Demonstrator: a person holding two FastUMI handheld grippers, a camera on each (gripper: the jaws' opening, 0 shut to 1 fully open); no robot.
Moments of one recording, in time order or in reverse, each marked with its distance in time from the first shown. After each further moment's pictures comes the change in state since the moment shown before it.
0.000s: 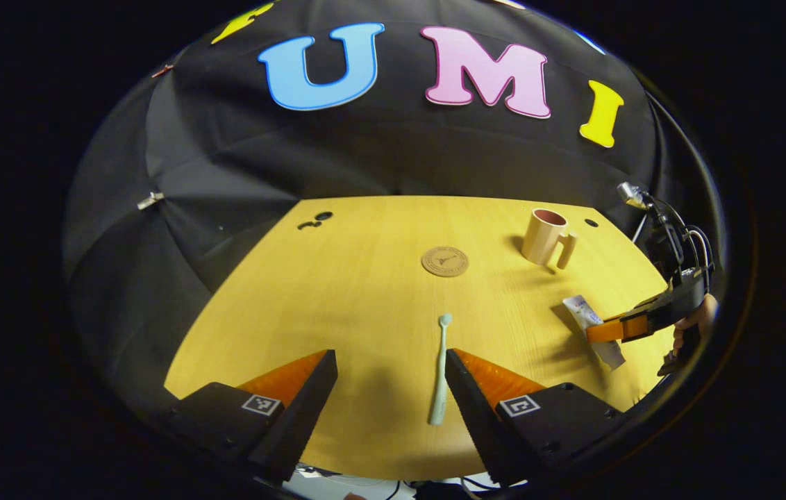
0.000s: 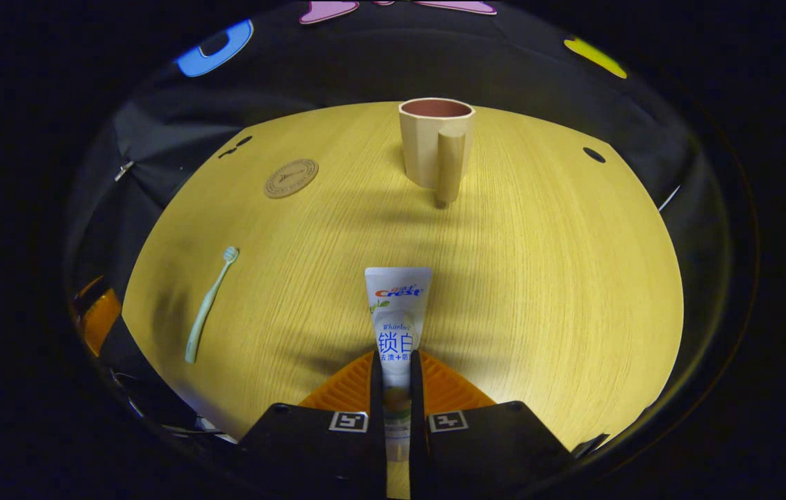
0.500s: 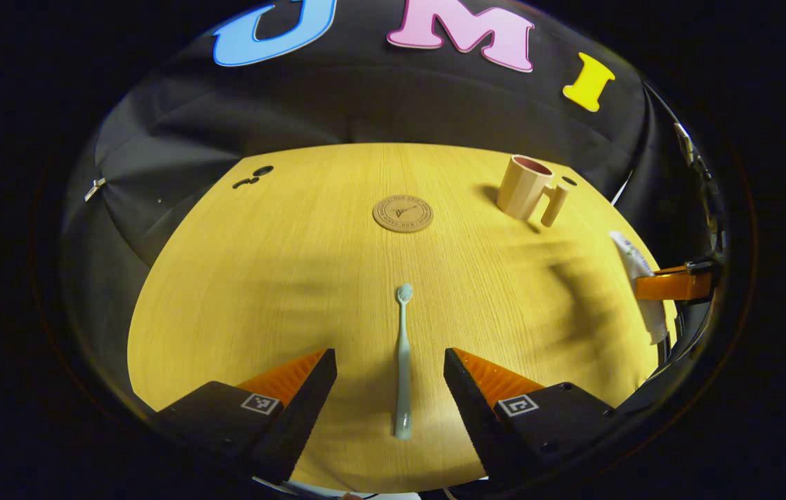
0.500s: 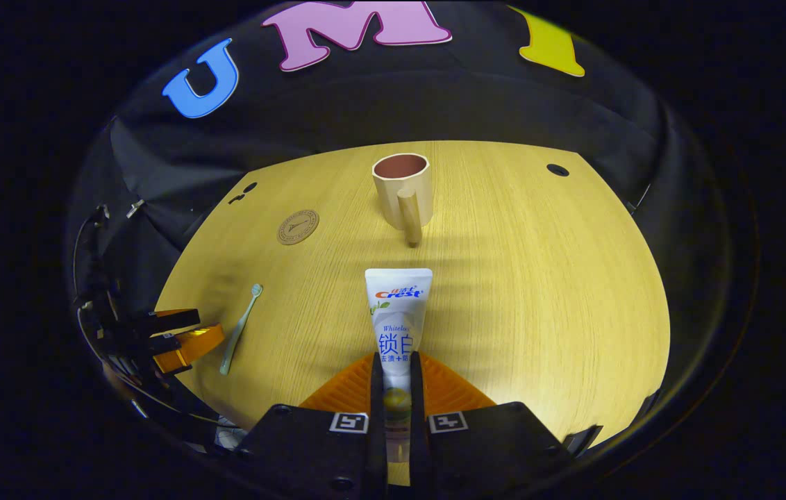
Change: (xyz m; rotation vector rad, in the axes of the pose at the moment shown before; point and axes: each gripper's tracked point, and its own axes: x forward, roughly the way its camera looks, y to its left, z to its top) left arm 0.072 -0.035 -0.033 0.067 0.214 -0.116; right arm -0.065 -0.026 0.017 0.075 -0.132 0.009
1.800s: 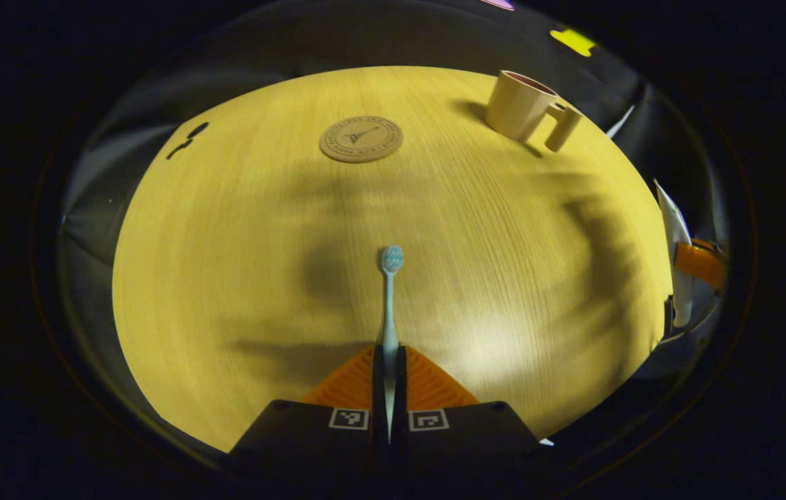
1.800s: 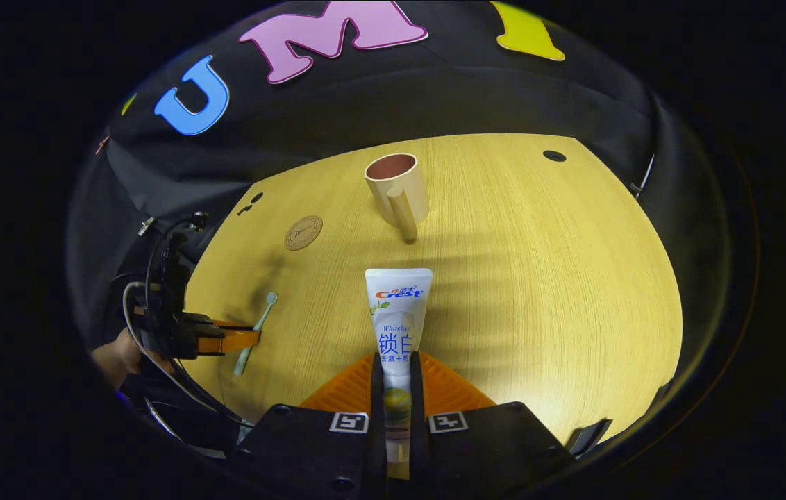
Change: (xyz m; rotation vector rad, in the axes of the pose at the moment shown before) left arm 0.033 -0.025 -0.029 0.134 0.356 -0.110; right arm -0.006 0.001 -0.003 0.075 0.004 0.066
